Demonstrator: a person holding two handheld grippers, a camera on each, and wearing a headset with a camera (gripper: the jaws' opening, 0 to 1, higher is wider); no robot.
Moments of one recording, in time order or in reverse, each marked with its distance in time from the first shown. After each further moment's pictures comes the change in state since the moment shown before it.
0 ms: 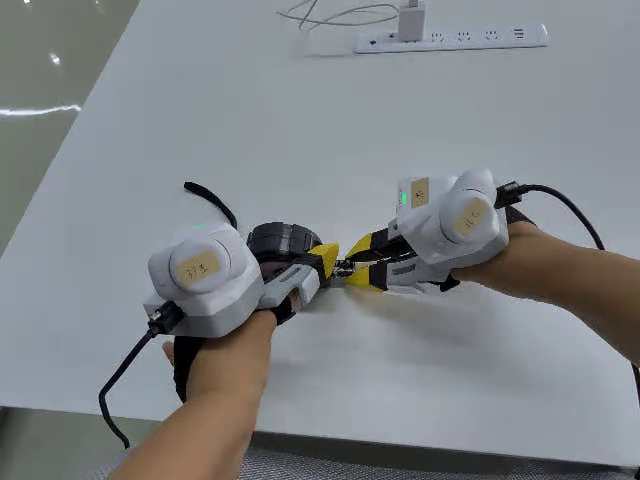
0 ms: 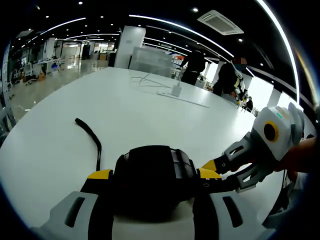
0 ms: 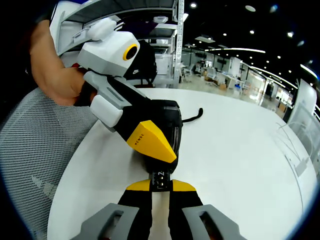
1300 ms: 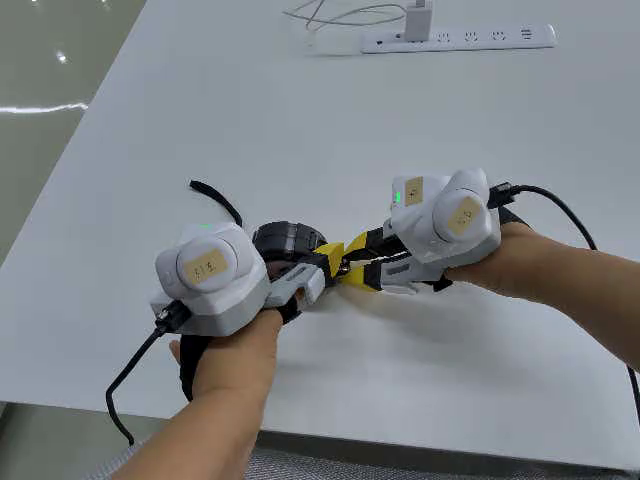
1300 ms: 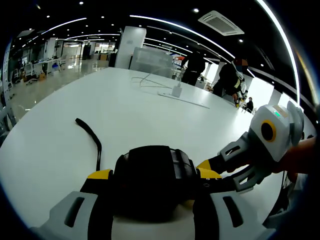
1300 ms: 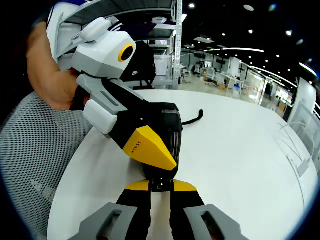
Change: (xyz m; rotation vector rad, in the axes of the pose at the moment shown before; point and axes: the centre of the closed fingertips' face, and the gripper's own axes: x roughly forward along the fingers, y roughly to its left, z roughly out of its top) left arm 0.000 -0.001 0.000 -0.002 -0.005 0.004; right arm 0.009 -0.001 0.006 0.015 -0.010 0.000
